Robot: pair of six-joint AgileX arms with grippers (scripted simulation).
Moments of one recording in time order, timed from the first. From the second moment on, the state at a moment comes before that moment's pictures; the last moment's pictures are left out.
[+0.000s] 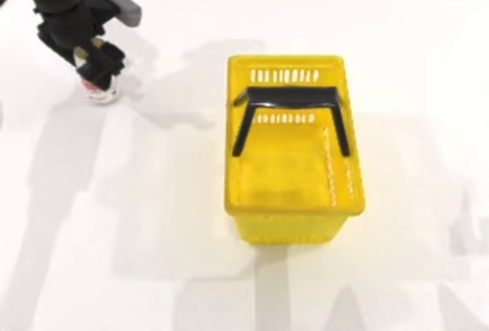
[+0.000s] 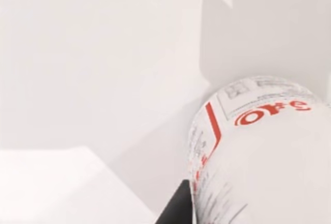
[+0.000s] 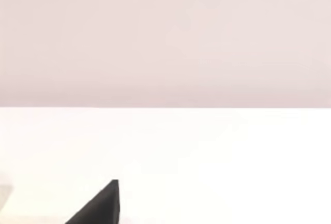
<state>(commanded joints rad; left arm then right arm) -0.11 2.61 2.41 -1.30 0.07 0.71 0.00 0.00 0.00 0.00 0.00 0.00</state>
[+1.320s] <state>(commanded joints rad) -0.19 2.46 2.06 -0.59 0.53 0.47 0.00 0.00 0.00 0.00 0.00 0.00</state>
